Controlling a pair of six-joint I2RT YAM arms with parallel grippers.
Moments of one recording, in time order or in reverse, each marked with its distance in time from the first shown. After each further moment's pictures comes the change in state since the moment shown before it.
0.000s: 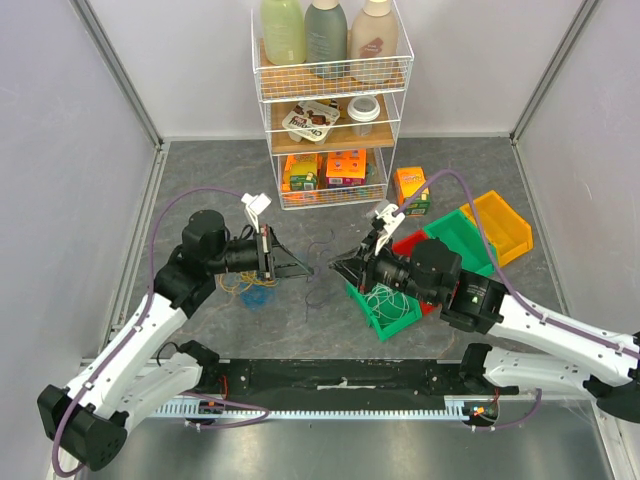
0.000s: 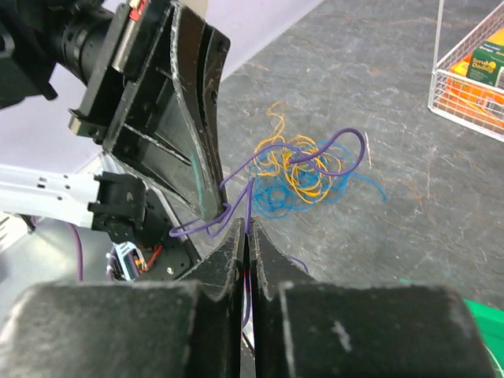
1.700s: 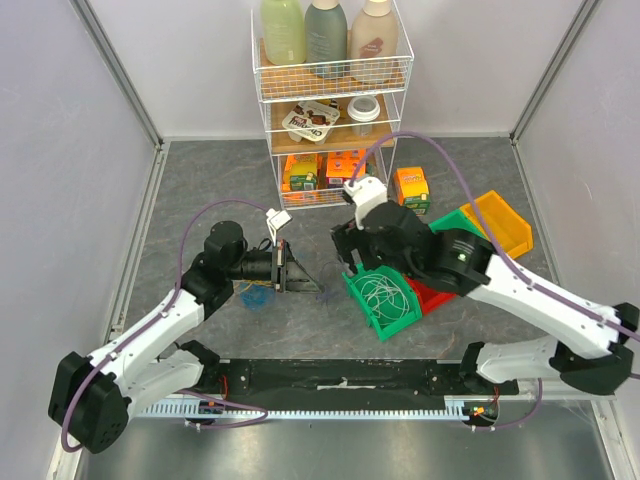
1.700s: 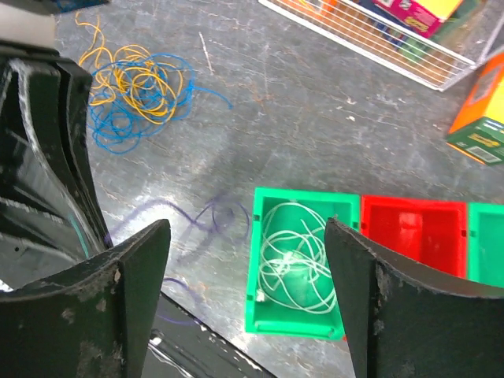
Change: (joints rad) left arm -0.051 0.109 -0.197 0.345 0.156 -0.056; right arm -0.010 0.333 0.553 -0.760 0.308 -0.069
